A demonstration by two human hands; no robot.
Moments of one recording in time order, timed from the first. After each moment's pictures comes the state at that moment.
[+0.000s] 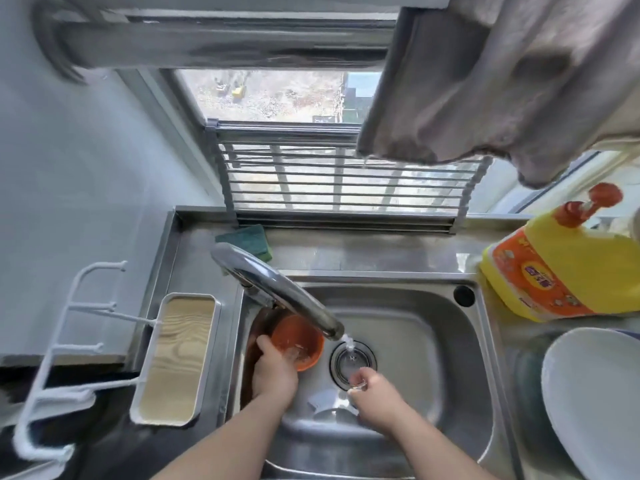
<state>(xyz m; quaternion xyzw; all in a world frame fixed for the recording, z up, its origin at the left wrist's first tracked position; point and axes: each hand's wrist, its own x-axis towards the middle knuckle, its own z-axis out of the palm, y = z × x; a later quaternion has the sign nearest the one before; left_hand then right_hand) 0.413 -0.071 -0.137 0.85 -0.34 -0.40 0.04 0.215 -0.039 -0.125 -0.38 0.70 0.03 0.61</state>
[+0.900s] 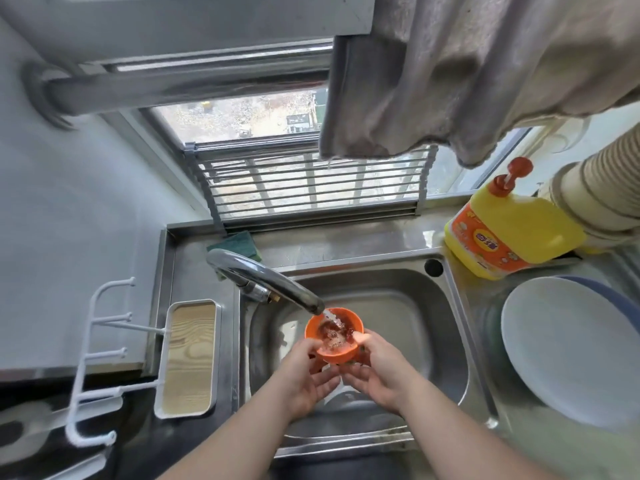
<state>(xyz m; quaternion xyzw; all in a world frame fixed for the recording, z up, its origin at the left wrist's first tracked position) 0.376 -0.053 -0.031 0.64 -0.02 -0.74 0.20 0.221 -0.041 -0.045 0.00 0.62 -0.29 0.73</state>
